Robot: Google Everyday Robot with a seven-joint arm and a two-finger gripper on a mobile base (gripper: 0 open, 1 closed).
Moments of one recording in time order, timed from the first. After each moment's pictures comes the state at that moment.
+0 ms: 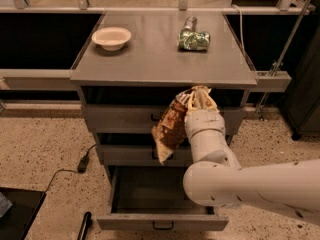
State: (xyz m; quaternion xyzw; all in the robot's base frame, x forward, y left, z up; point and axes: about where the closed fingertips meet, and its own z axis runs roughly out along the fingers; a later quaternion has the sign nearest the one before) arm 0.603 -0.121 0.844 -0.03 0.67 -0.03 0.74
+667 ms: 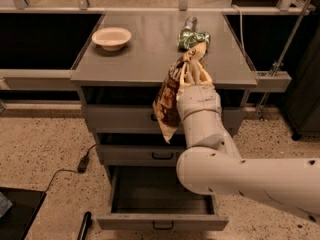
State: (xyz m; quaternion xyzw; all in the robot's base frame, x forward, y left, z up) arm 0.599 -0.091 0.935 -0.04 0.60 -0.01 0.80
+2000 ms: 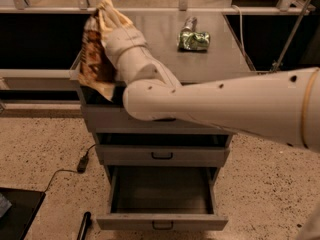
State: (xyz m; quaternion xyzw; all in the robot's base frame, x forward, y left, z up) arm 0.689 0.107 1.027 -0.14 0.54 0.19 0.81
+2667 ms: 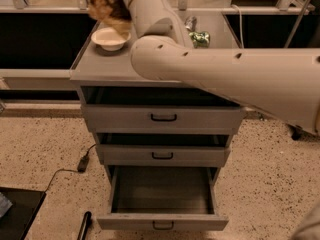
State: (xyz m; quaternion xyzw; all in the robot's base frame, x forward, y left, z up) arm 0.682 0.051 1.191 -0.10 0.36 0.11 0.92
